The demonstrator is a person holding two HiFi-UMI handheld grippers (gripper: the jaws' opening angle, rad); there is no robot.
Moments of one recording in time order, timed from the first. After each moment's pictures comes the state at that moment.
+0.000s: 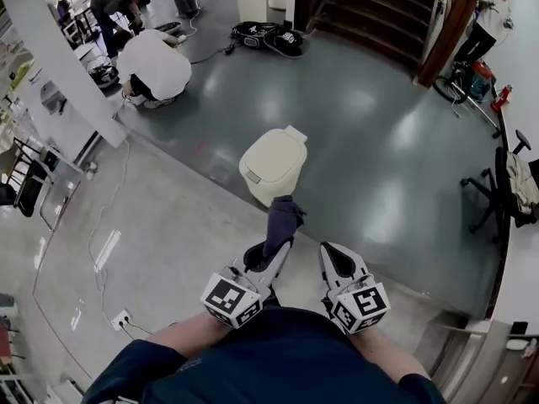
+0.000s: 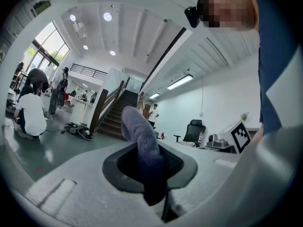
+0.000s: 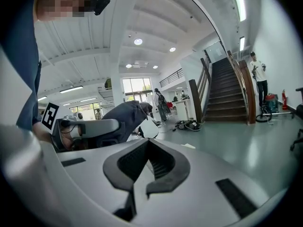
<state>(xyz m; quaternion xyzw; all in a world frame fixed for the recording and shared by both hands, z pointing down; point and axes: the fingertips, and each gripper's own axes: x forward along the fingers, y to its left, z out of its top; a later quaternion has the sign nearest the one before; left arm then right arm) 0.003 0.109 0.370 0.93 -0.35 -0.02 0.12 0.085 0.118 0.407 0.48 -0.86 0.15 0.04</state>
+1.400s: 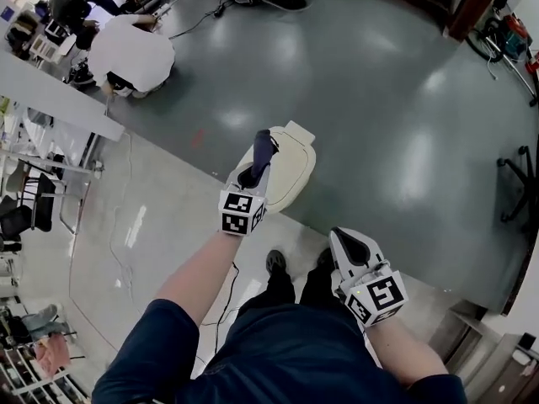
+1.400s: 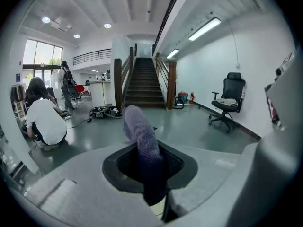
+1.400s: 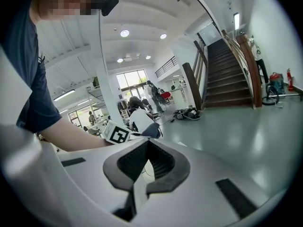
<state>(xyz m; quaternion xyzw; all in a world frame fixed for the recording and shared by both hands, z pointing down) -0.002 -0.290 0.594 0.85 -0.45 0.24 0.12 0.143 -0.124 0.483 0.46 -0.86 0.23 0.06</state>
